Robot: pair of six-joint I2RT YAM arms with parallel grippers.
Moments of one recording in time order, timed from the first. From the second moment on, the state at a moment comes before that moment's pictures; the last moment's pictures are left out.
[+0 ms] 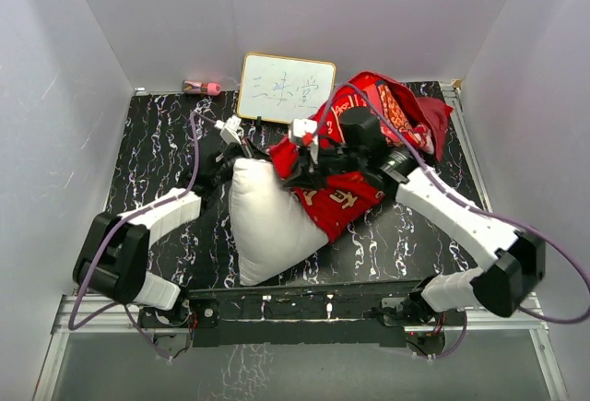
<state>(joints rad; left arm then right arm) -0.41 1.39 0.70 0.46 0.52 -0.90 0.66 1.29 1.23 -0.34 -0.85 -0.39</state>
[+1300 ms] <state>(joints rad) -0.21 0.74 0.88 -0.80 0.32 -0.74 0.47 1.45 1.17 -0.11 -0.79 -0.05</state>
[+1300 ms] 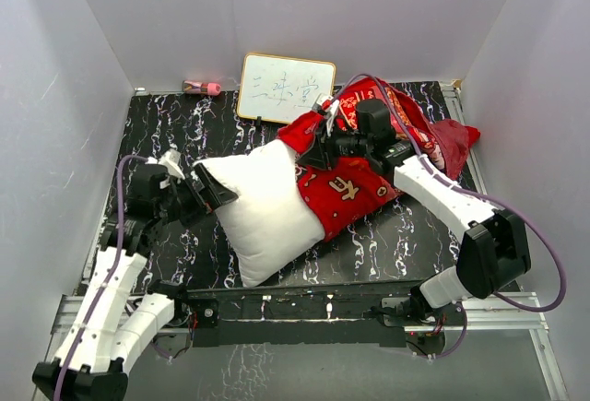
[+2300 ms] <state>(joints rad) -0.24 0.86 0.42 0.05 0.33 -1.16 0.61 1.58 1.33 -0.22 -0.74 -0.15</state>
